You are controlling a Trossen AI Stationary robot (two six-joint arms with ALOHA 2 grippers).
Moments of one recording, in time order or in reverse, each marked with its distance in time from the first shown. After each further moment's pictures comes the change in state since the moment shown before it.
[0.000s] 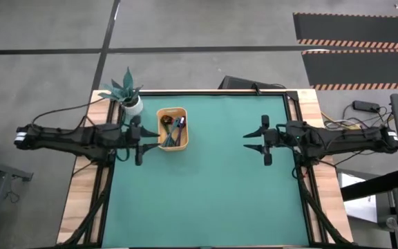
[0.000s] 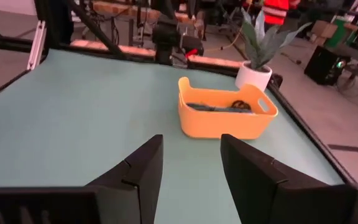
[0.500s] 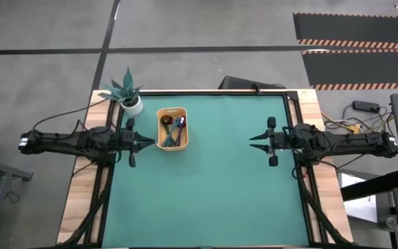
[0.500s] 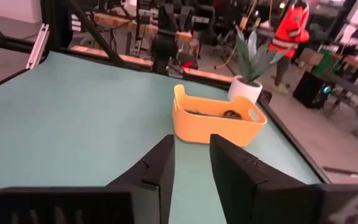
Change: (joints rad) left arm 0.000 -0.246 -0.182 0.060 0.025 0.055; right arm 0.000 -0.210 -0.132 0.018 0.003 -0.069
